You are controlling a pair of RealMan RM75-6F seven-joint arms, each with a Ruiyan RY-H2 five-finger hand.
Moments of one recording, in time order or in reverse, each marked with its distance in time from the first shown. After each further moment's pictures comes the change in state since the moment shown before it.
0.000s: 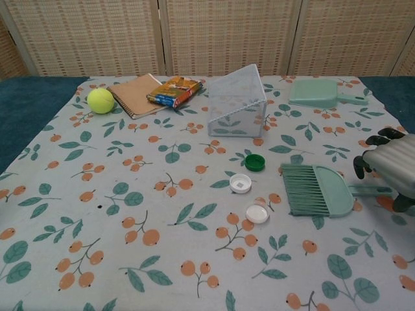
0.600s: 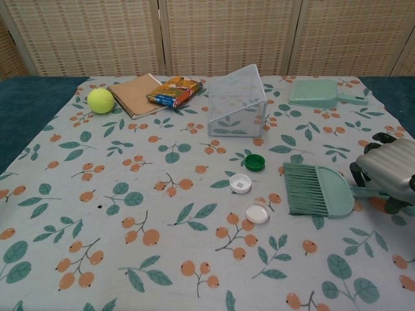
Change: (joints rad) left arm -0.004 -0.001 0.002 0.001 -0.011 -0.005 0.006; right arm 0.045 -0.038 -0.020 0.039 0.072 0.008 -0.016
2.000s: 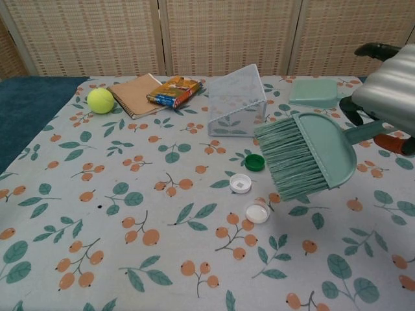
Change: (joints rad) left arm -0.003 0.001 0.015 -0.017 0.023 0.005 -0.001; right arm 0.055 0.333 -0.074 -0.605 -0.217 0.143 -0.440
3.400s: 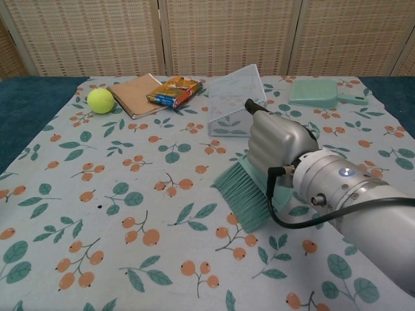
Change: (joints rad) left arm -0.003 -0.005 -0.014 0.024 -0.044 -0.014 0.002; right arm 0.419 -0.489 0.000 0.296 0.558 0.148 -0.804
